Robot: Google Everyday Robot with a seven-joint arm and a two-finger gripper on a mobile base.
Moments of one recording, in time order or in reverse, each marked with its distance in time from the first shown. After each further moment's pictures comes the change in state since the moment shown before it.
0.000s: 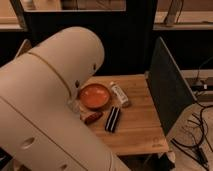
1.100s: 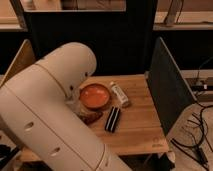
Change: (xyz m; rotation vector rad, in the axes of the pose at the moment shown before) arm -0.023 -0.018 0.058 -0.020 0.041 0.027
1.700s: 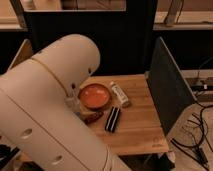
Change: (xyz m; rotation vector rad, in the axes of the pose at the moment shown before) arm -0.009 -0.011 -0.058 0.034 -0.137 0.026
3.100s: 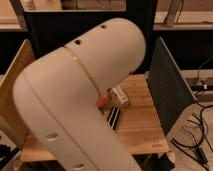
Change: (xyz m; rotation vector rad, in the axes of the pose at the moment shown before) arm -0.061 -0.165 -0.105 0.066 -0.299 0.228
